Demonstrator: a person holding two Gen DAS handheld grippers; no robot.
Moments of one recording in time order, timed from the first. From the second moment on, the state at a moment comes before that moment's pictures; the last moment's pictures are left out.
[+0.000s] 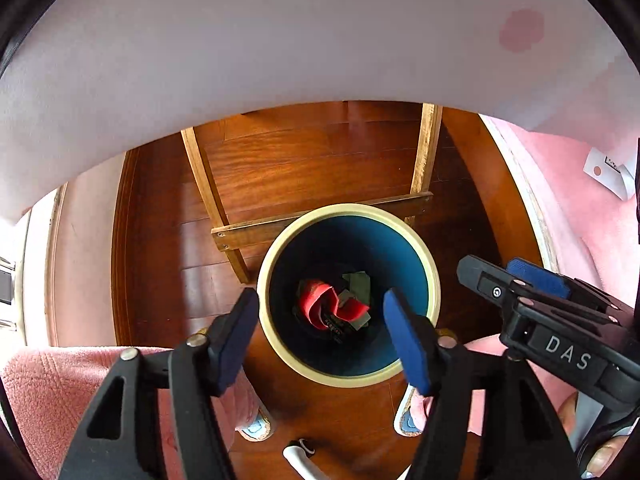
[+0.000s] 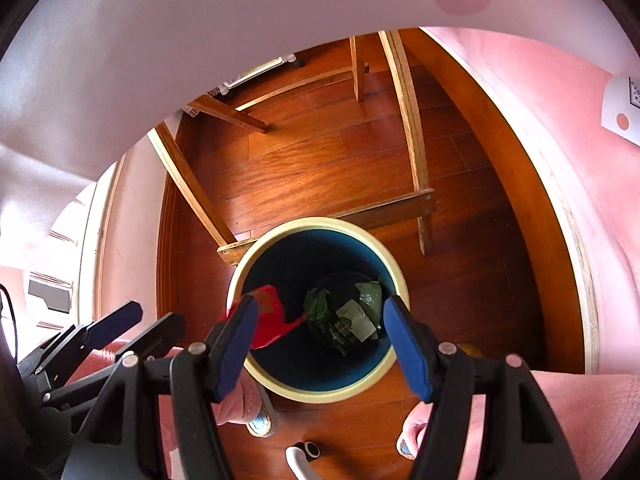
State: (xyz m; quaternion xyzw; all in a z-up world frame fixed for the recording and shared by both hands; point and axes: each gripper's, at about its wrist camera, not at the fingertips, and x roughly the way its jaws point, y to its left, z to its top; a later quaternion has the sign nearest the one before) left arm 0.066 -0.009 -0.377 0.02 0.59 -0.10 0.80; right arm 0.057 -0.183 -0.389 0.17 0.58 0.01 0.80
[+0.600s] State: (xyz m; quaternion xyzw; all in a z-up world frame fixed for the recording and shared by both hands) left arm 0.047 -0.006 -0.348 0.04 0.55 -0.11 0.82; right arm 0.044 -0.183 -0.377 0.15 0.57 0.00 0.81
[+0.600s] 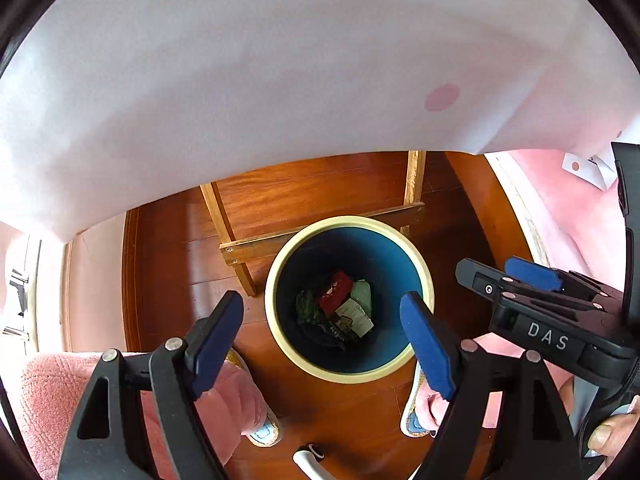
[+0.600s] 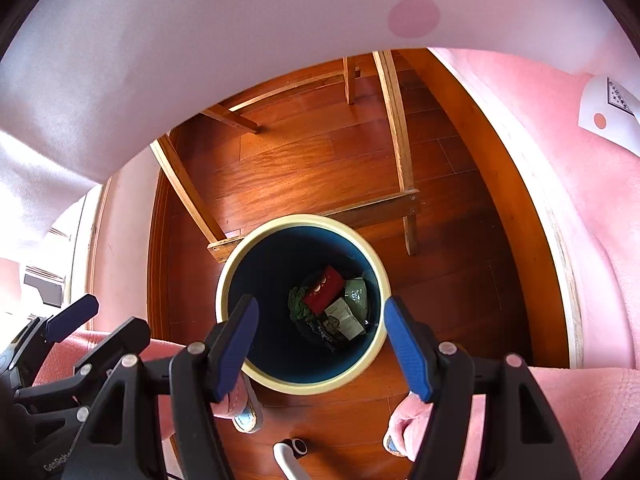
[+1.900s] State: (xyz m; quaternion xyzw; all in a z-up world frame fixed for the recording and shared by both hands) left arm 0.141 0.086 -0.023 0.03 0.44 -0.07 0.90; right arm 0.097 -0.182 -0.047 0.08 0.41 0.11 0.90
